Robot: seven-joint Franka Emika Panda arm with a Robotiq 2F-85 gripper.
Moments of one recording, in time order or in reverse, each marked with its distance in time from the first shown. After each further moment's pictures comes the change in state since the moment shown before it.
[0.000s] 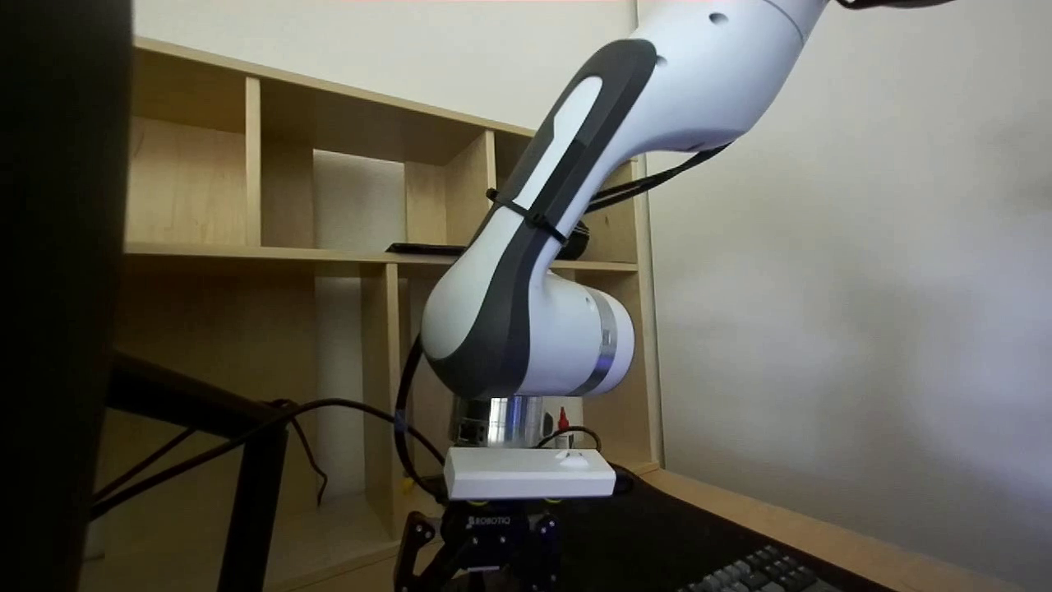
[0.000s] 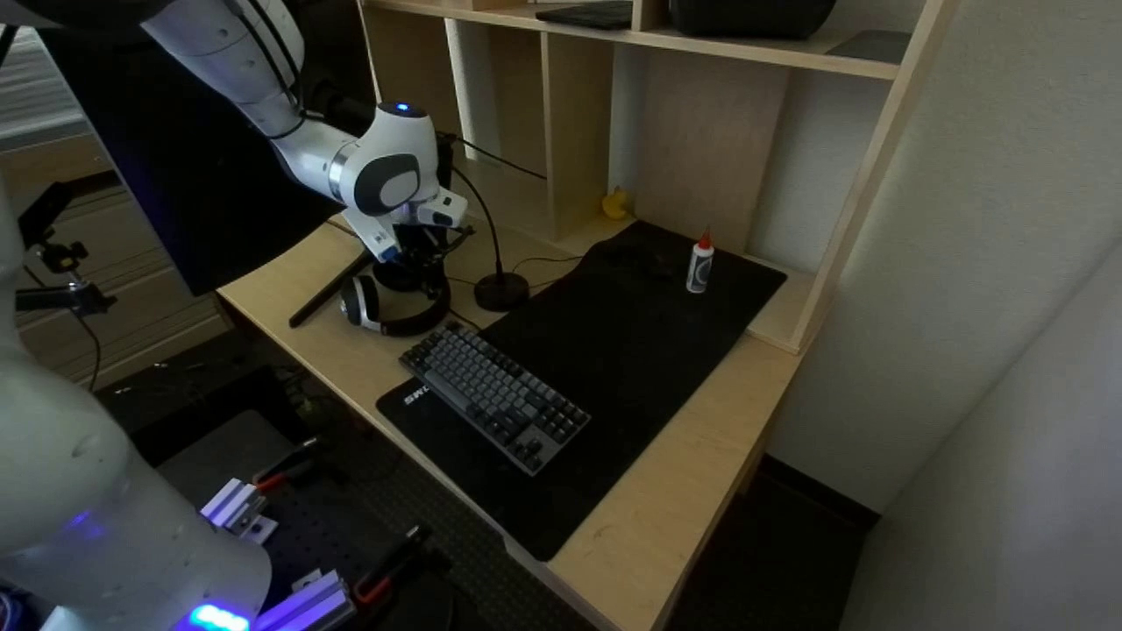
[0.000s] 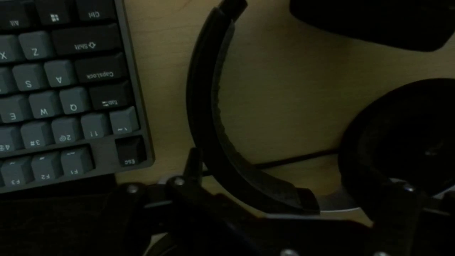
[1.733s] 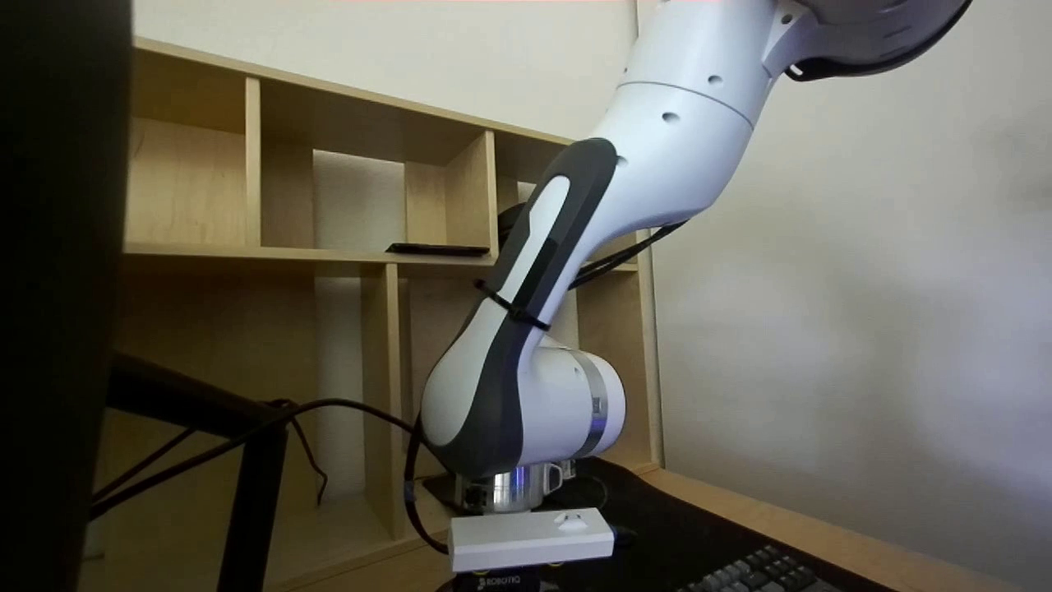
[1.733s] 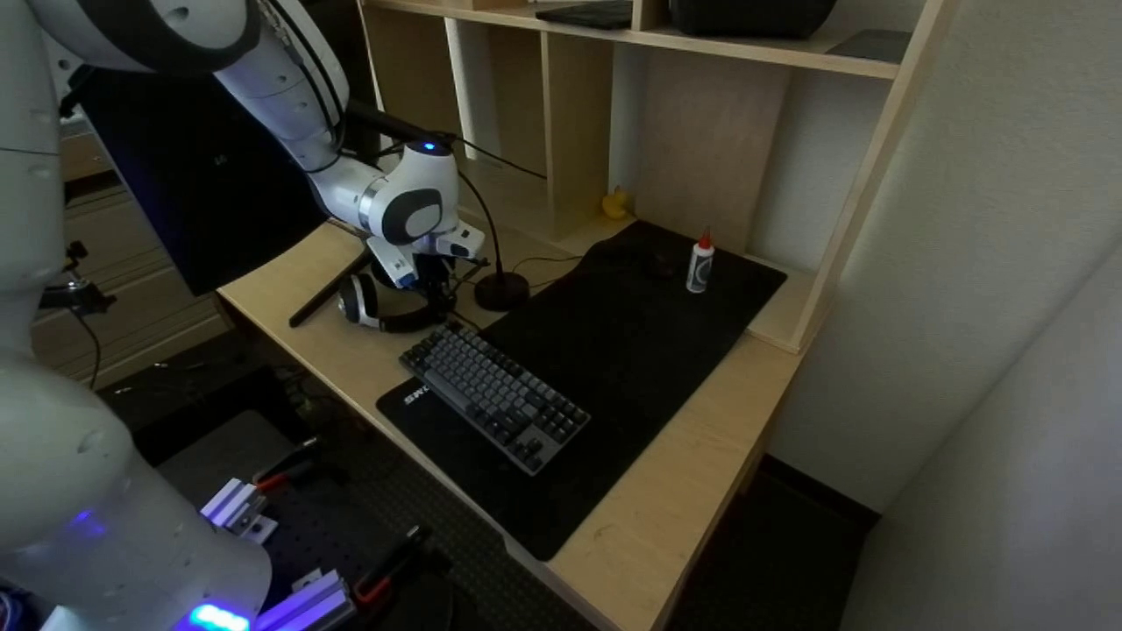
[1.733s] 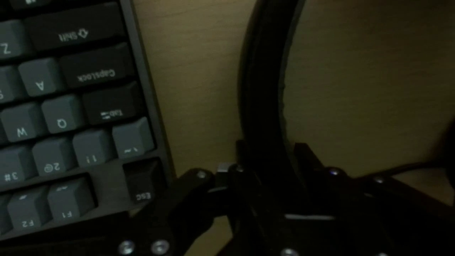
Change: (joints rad) arm 0.026 0.169 -0.060 0.087 -0.018 0.009 0.052
